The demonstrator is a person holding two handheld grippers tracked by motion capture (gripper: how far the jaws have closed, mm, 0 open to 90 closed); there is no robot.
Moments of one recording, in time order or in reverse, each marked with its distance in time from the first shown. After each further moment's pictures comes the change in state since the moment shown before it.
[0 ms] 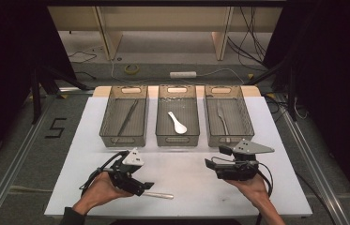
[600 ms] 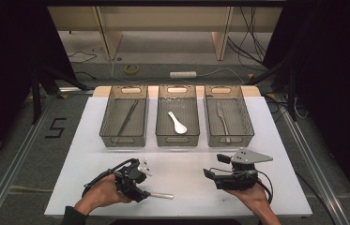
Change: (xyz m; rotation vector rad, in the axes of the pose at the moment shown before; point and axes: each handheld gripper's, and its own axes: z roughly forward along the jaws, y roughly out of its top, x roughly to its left) left arm -0.009 -0.001 0.023 0.278 -0.043 0.087; right arm 0.015 -0.012 -0.006 0.027 0.031 -0.014
